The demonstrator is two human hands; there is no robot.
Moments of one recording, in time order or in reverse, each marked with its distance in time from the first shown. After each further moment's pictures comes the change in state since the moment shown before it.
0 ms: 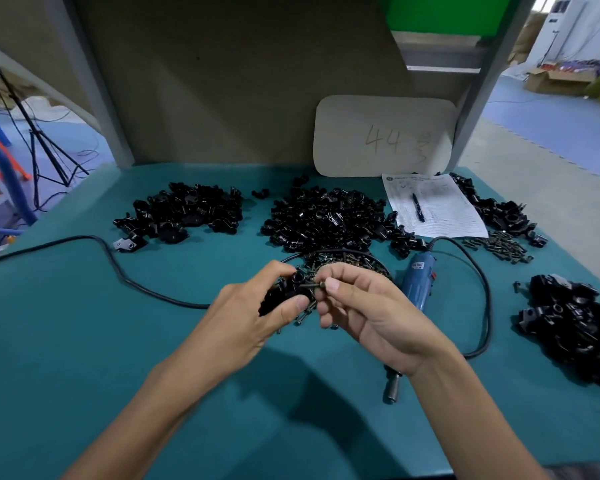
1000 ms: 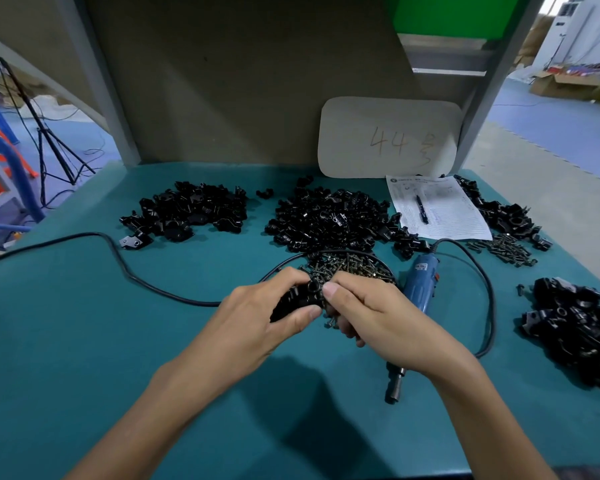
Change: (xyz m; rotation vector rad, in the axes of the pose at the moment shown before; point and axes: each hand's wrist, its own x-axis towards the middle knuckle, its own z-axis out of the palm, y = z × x) left_hand -0.006 0.009 0.001 0.097 -0.043 0.016; right_hand -0.011 -0.007 0.002 -1.057 0.077 -0.110
